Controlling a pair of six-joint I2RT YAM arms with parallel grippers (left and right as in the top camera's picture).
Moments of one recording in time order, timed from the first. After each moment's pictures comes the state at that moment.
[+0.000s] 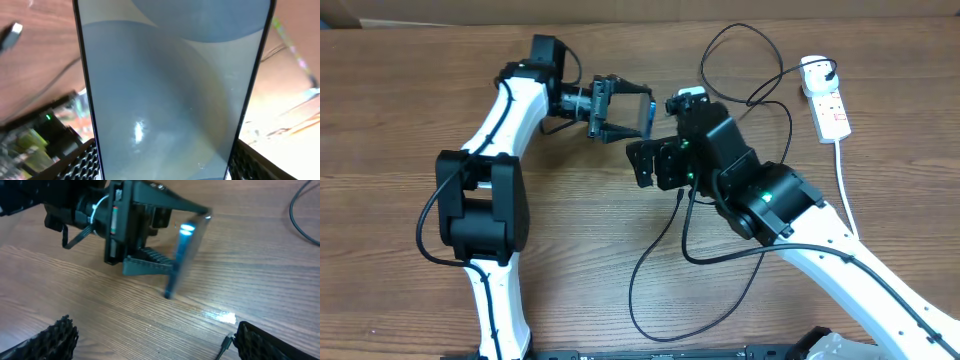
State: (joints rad) left arm -0.15 2.23 1.78 -0.85 1.34 -1.10; right arm 0.68 1.41 1.29 -0.61 0.05 0.46
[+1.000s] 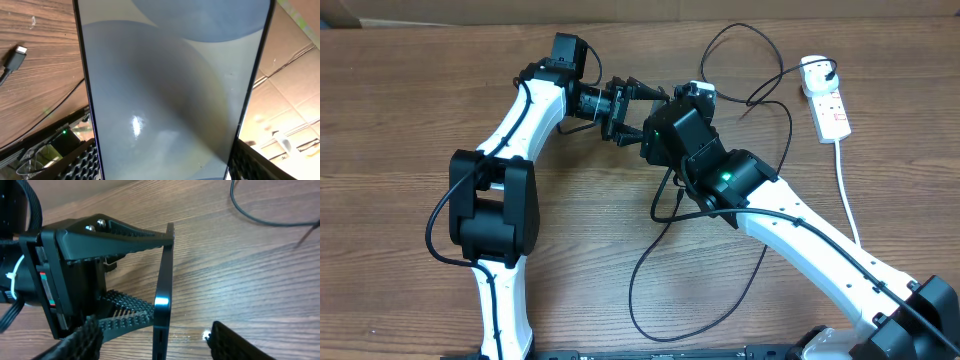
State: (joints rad) left arm -0.20 2.23 1.78 -0.80 1.26 -1.11; right arm 0.68 1.57 1.29 -0.51 0.31 0.73
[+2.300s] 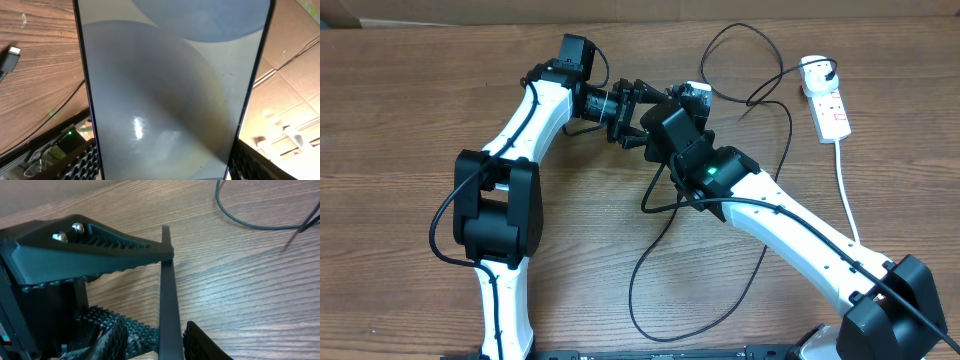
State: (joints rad) left arm -0.23 2.23 1.78 -0.80 1.26 -1.07; right arm 0.68 1.65 1.29 -0.47 0.38 0.72
